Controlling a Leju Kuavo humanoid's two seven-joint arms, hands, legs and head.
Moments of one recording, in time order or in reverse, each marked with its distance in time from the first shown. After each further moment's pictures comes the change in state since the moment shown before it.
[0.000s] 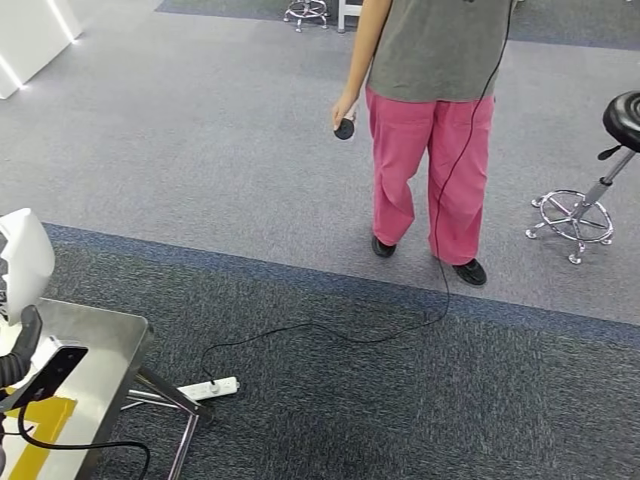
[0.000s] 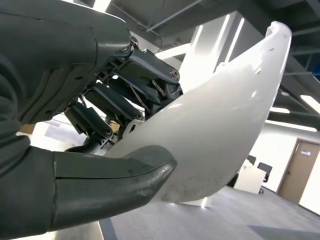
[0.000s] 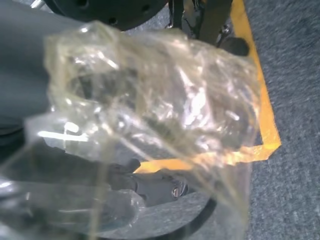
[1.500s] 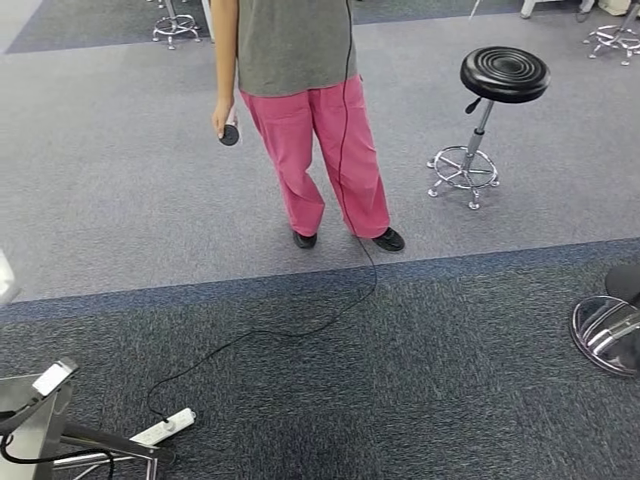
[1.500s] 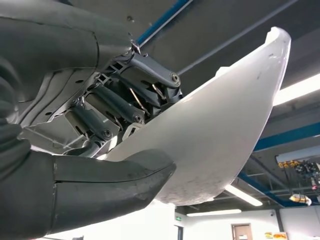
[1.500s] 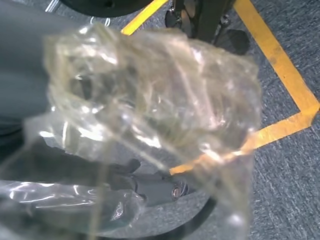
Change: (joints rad) left arm 0.032 -0.123 0.225 -0.042 -0.569 0.200 -0.103; right arm -0.001 -0.021 0.001 0.001 0.057 0.013 0.006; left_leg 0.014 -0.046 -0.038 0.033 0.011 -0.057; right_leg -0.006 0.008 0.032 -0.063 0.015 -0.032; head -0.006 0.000
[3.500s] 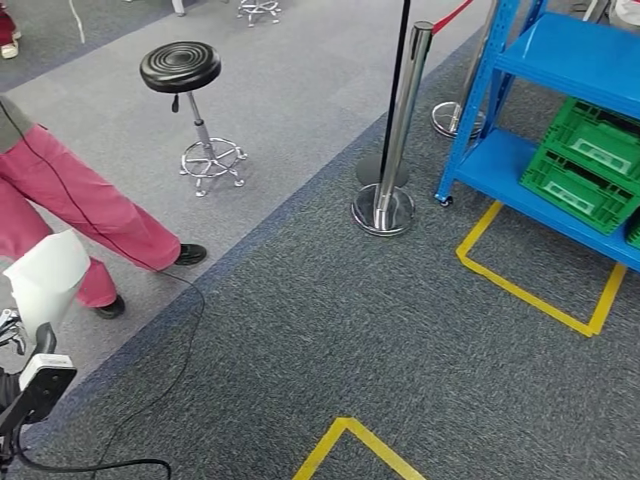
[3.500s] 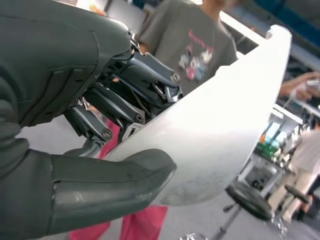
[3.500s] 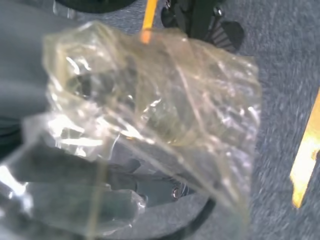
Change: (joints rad) left arm 0.015 0.101 -0.249 0.006 0.820 -0.308 0.046; right arm 0.007 0.008 -0.074 -0.002 0.001 -0.031 -0.005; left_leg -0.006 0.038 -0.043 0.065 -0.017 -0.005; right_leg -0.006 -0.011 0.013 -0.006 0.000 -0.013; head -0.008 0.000
